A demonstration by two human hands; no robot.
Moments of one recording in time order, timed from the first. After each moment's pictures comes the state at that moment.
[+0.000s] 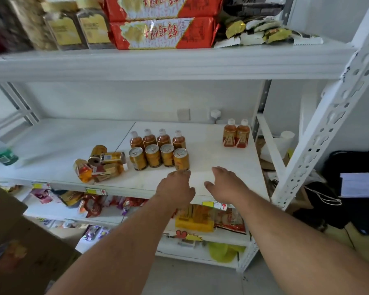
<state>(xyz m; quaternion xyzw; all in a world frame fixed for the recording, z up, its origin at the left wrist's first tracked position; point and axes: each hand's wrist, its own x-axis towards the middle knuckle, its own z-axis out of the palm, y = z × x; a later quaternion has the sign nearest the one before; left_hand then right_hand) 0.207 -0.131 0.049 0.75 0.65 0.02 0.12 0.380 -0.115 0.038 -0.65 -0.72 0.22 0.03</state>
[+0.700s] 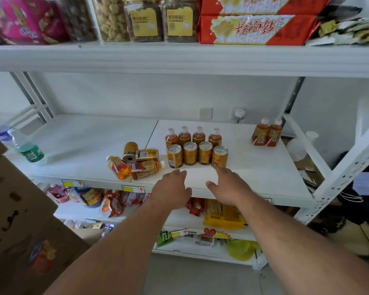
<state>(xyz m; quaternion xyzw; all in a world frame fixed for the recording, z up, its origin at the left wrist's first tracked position) 0.018 -0.140 0.042 0.76 0.64 0.04 0.14 0.208 -0.134 0.043 -0.69 -0.69 0.21 0.06</state>
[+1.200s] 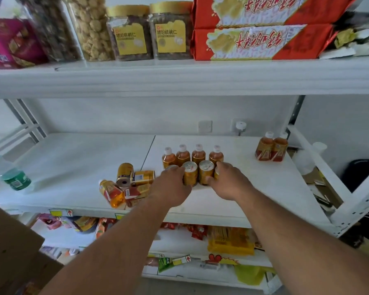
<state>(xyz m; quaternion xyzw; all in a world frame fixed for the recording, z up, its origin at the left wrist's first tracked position) 0.018 -0.049 0.067 0.76 0.63 0.08 0.12 0.208 -0.044 0.067 -0.71 -0.68 0.18 0.11</state>
